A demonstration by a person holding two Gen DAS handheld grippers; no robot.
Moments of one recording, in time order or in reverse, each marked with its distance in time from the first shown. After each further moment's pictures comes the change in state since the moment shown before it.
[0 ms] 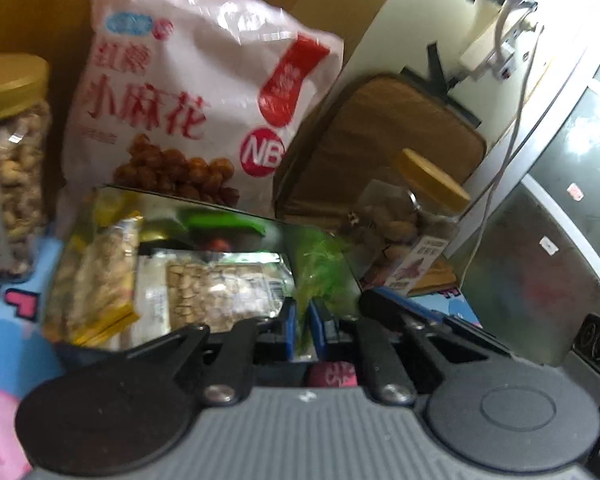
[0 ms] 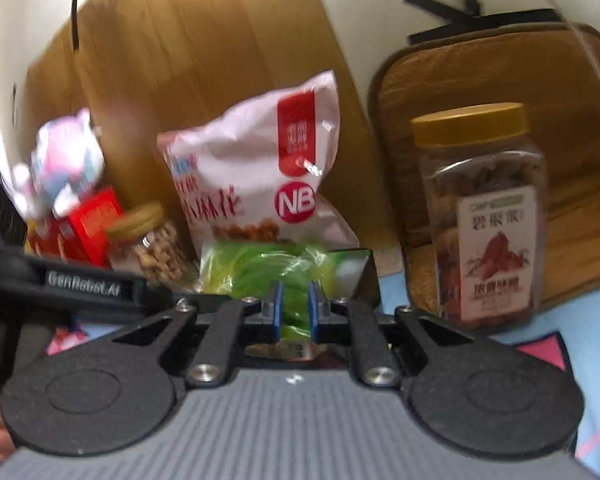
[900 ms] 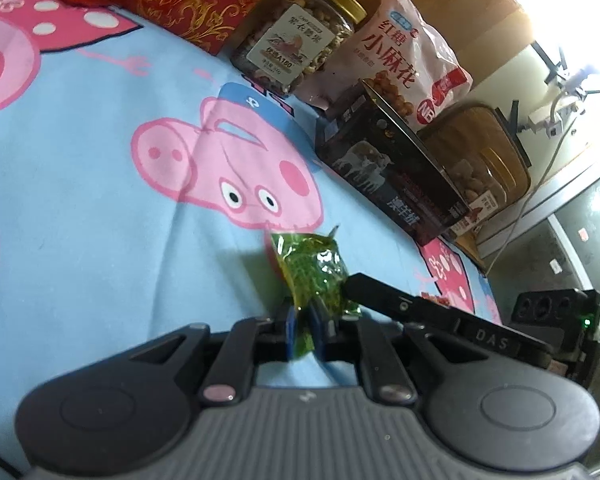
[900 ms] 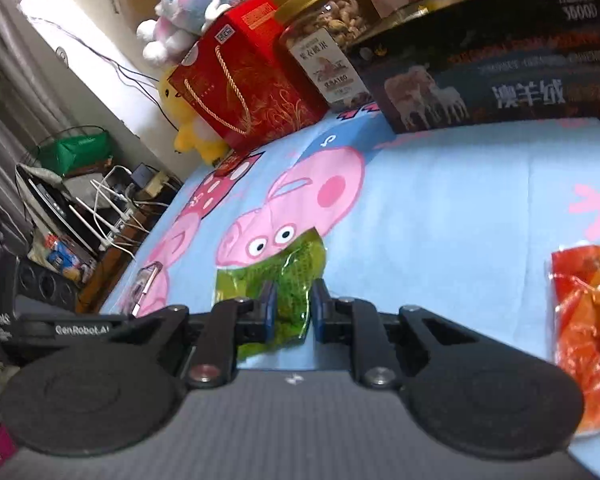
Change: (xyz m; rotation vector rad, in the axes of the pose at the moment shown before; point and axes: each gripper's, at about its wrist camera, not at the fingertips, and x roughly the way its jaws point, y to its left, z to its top) left arm -0.173 0.106 -0.199 -0.369 -0.069 0.071; right arm -0.014 0.104 -0.117 0.169 0.413 0.430
